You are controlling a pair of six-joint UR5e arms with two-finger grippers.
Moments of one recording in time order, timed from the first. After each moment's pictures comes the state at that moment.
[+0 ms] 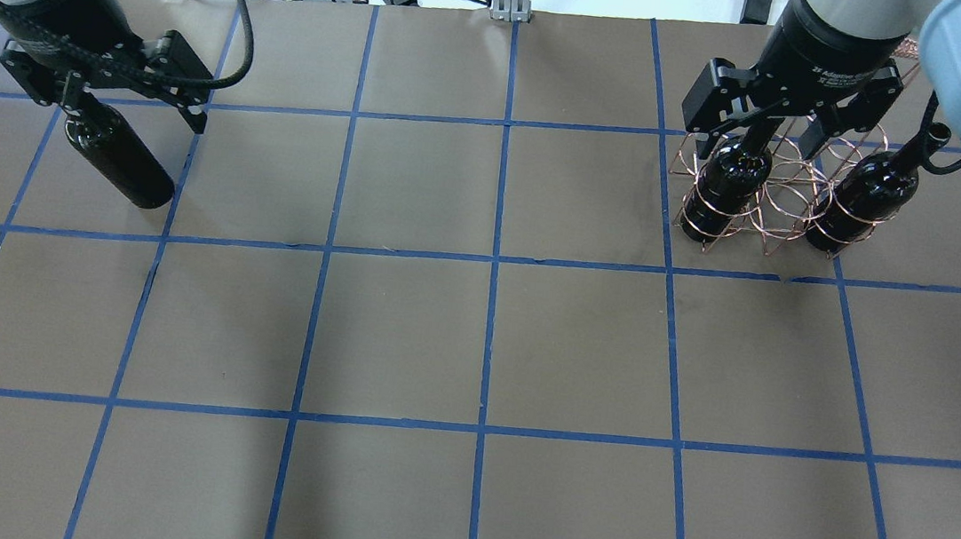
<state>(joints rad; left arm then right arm) -1.30 -1.60 -1.54 -1.53 1.56 0.26 1.59 -1.55 1.53 -1.60 -1.57 -0.05</state>
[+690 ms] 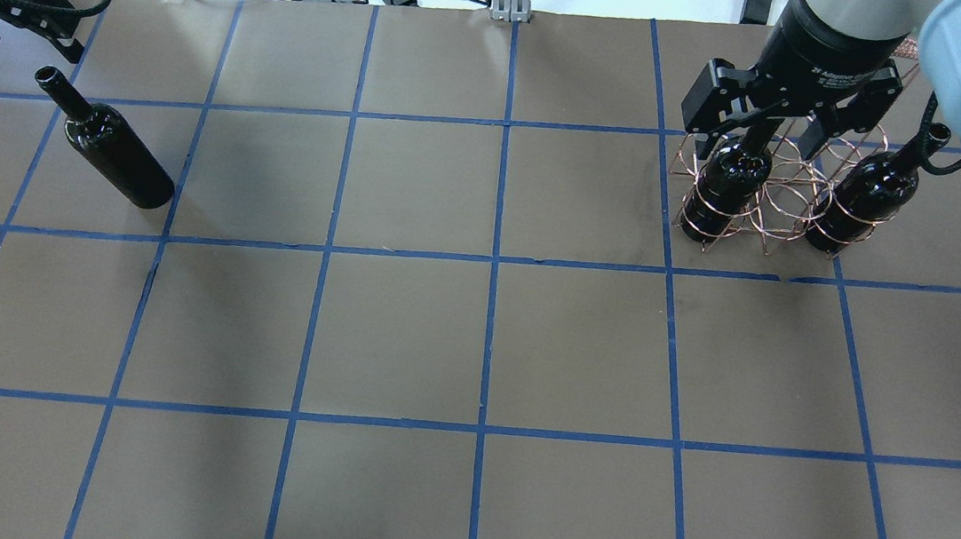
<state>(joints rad) -1.15 -1.80 -1.40 -1.41 1.54 0.50 1.59 -1.55 1.53 -1.60 -1.57 -0.05</state>
